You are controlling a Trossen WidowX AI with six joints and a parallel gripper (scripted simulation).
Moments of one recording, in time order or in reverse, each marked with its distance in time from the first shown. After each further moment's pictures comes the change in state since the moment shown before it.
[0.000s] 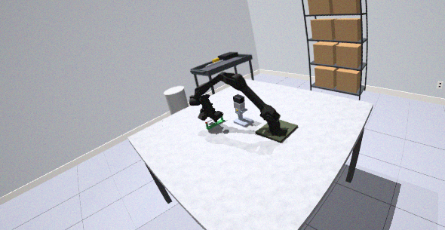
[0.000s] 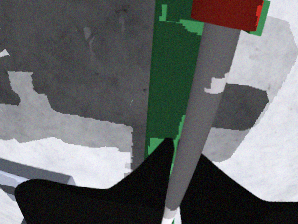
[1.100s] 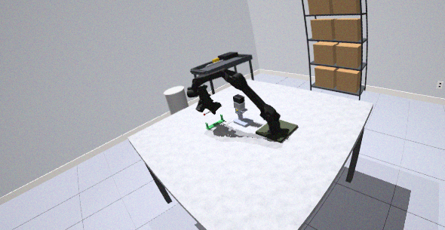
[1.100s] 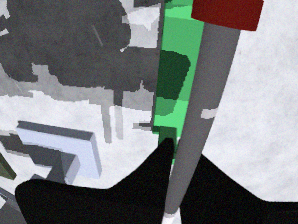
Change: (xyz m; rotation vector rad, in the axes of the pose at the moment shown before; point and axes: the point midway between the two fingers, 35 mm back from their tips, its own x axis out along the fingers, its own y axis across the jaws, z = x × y) arm -0.058 0.001 -0.016 -0.004 0.006 0.014
